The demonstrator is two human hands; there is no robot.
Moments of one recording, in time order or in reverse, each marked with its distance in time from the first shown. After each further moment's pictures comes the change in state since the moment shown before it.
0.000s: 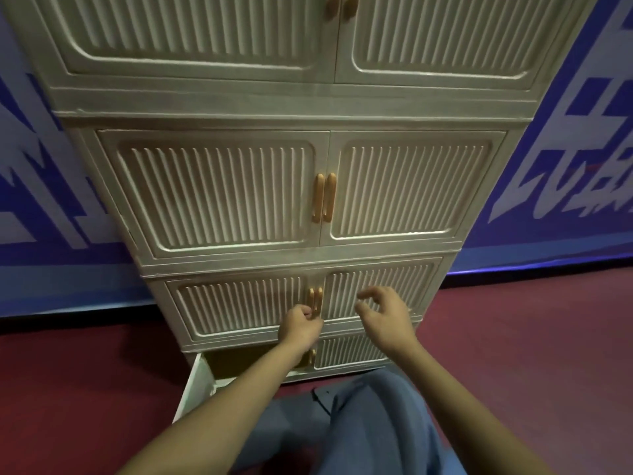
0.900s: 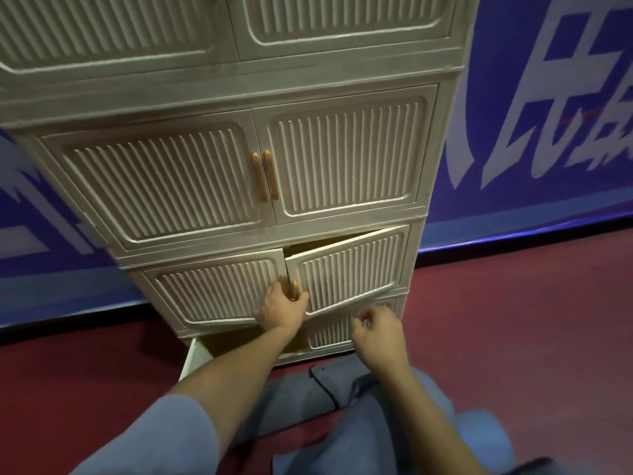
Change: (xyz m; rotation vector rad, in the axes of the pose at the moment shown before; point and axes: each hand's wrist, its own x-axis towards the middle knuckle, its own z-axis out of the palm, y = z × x) left_hand 0.009 -0.022 0.057 0.398 0.417 0.191; right_hand -0.062 0.080 -0.015 0.048 0.057 0.168
